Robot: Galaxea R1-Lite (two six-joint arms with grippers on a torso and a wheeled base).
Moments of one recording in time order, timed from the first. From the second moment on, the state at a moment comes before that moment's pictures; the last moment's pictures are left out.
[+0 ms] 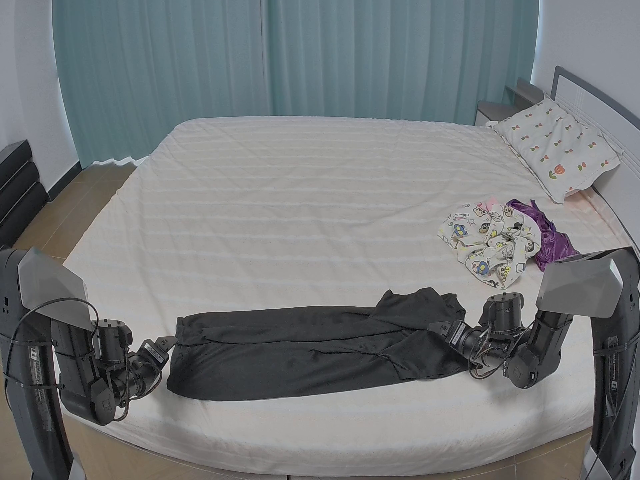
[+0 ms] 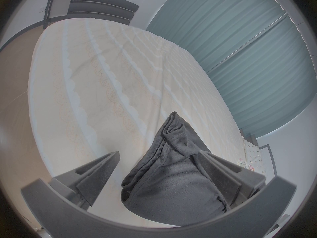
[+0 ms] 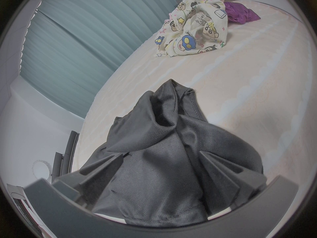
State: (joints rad) left arm 0.03 2.35 -0.26 -1.47 -0.03 -0.91; right arm 0.22 2.45 -0.67 -1.17 0.08 0.75
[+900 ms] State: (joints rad) left arm 0.03 2.35 -0.26 -1.47 -0.03 -0.91; right arm 0.18 2.43 -0.60 -1.19 0.08 0.75
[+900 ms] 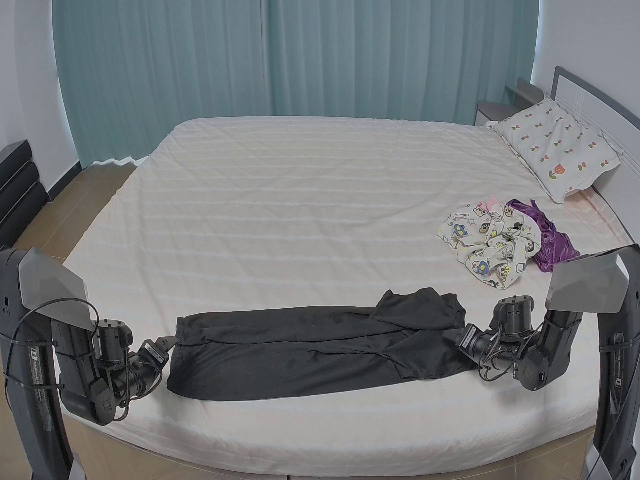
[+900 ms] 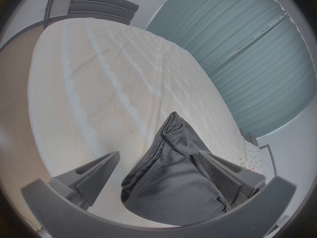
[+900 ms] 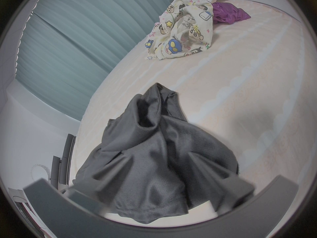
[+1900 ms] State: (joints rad) left arm 0.03 2.31 -0.29 -1.48 -0.03 -0.95; right arm 0.16 2.38 -0.57 -1.21 0.10 0.81
